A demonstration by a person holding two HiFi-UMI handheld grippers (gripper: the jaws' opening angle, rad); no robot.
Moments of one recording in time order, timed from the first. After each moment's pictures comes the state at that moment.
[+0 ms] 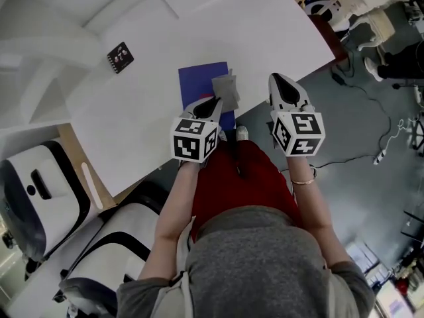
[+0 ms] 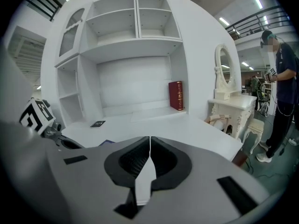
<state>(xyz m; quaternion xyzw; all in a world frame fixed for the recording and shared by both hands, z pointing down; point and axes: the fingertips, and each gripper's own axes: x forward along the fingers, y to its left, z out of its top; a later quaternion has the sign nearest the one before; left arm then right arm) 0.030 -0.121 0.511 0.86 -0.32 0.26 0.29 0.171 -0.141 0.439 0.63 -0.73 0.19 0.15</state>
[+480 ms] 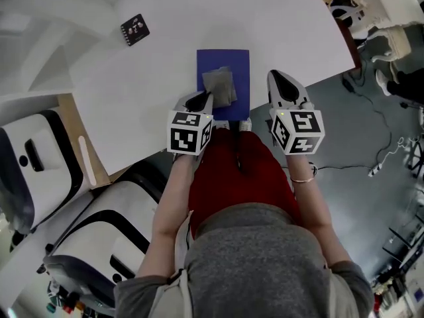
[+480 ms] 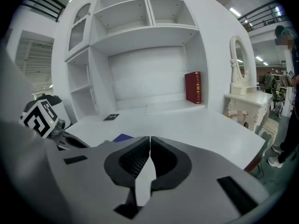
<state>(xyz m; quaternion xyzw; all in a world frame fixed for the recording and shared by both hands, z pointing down) -0.042 -0.114 0.543 0.81 -0.39 0.31 0.30 0.115 -0.147 0.467 0.57 -0.78 0.20 0.17</state>
